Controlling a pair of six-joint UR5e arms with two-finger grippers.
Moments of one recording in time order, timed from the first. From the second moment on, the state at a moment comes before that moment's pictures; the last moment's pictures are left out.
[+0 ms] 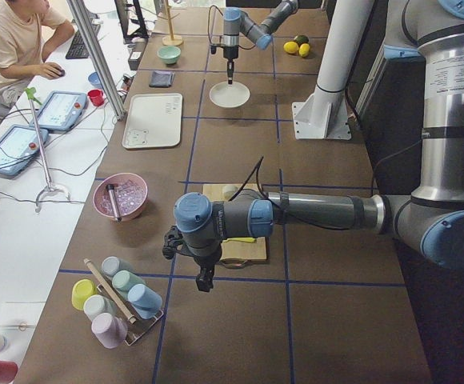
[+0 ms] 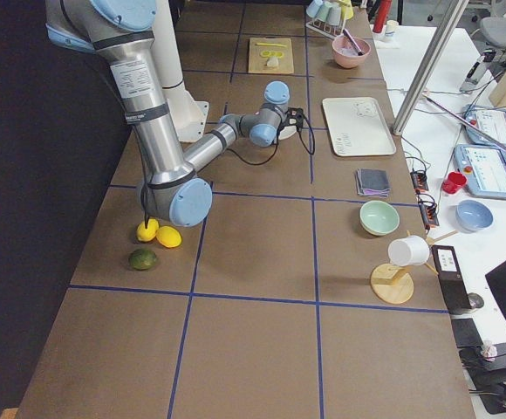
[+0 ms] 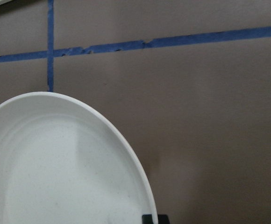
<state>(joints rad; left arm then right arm) -1.56 -1.50 -1.67 -1.46 -2.33 0.22 0.61 -1.13 1.70 -1.12 2.06 1.27</state>
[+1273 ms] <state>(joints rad) -1.55 -1.51 -1.67 -1.46 -2.33 0.22 0.78 -1.06 1.81 -1.60 2.07 1.00</state>
